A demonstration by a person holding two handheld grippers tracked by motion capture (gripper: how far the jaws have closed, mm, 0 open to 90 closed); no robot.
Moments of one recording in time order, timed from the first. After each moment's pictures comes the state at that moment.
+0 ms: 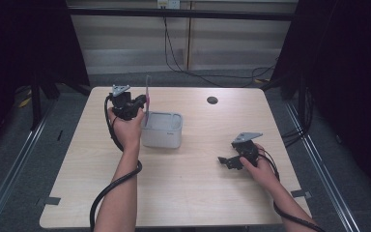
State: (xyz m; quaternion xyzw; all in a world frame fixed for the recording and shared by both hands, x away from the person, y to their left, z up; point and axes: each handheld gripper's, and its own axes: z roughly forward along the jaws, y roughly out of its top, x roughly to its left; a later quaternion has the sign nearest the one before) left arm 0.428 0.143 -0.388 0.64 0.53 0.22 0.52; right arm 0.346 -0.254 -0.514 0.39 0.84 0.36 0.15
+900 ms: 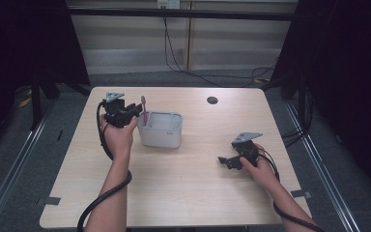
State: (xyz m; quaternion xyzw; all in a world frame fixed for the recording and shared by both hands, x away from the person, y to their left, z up) left arm 0.406 0.165 -0.392 0.66 0.54 0.21 0.48; right arm 0.346 -0.254 -0.514 0.39 0.84 0.36 0.15
